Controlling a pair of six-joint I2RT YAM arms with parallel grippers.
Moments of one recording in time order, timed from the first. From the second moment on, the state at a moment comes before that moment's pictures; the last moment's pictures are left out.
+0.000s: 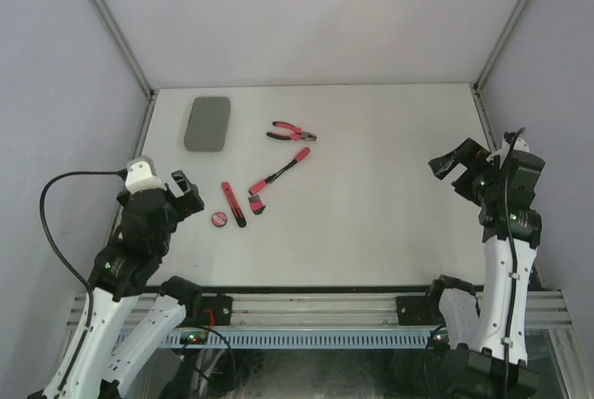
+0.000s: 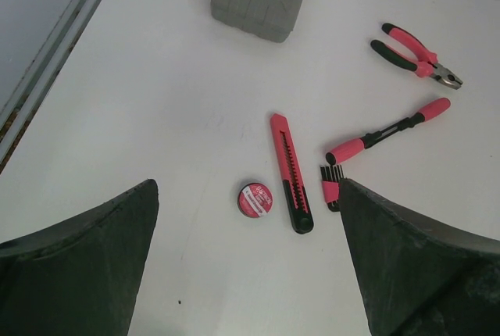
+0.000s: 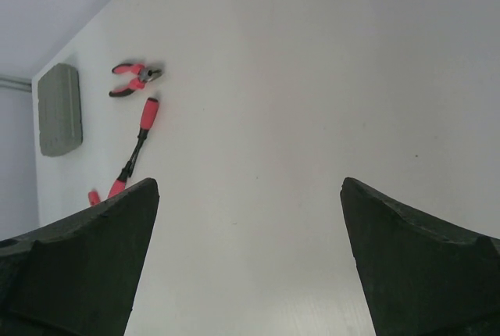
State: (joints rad) left arm -0.37 0.47 0.82 -0.78 -0.52 -0.45; right arm -0.33 0.77 0.90 -0.68 -0.38 0.46
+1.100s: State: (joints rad) left arm -0.06 1.07 0.76 -0.33 -0.20 -0.54; right arm -0.22 0.85 0.77 -0.60 -0.54 0.49
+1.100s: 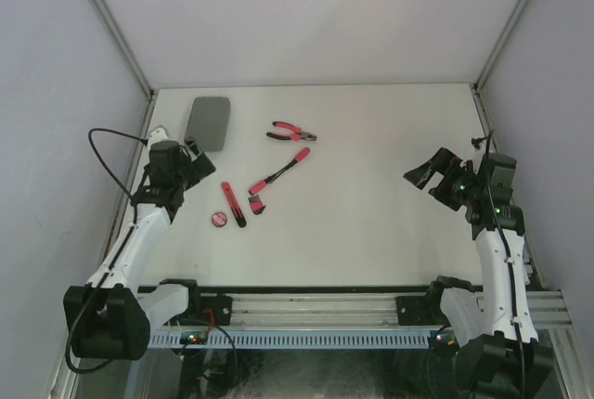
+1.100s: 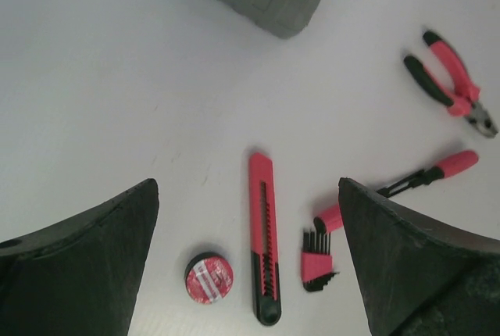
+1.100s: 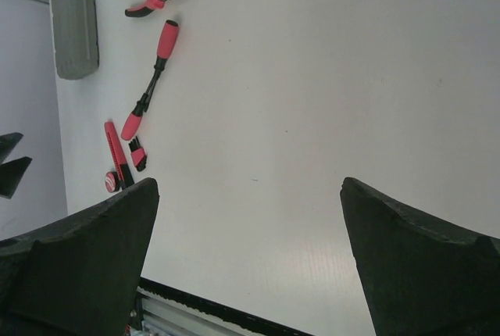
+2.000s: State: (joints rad) left arm 0.11 1.51 0.87 0.14 -0.10 -0.58; right arm -0.14 0.83 0.67 -0.50 -0.39 0.57
